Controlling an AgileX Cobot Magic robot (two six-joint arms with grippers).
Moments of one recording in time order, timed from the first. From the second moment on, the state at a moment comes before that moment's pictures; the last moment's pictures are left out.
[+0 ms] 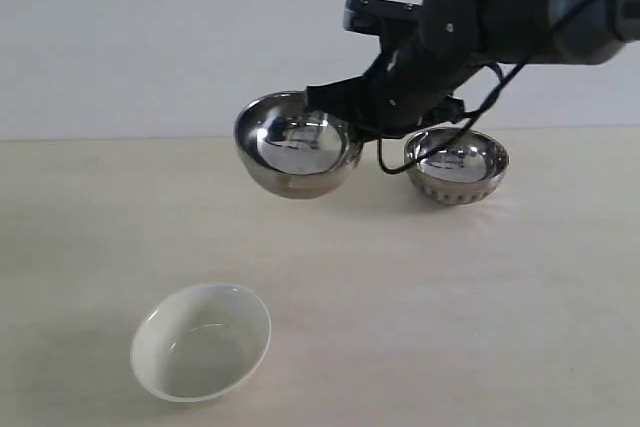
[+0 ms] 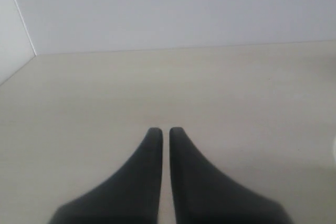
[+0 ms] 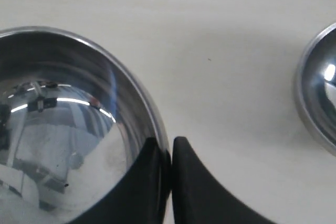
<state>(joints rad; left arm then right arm) 0.11 0.00 0.00 -0.02 0.28 0.09 0.49 1.93 -1.50 0.06 0.47 0.28</state>
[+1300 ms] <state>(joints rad) 0.11 0.00 0.00 -0.02 0.28 0.09 0.50 1.63 -0.78 0.10 0.26 0.15</state>
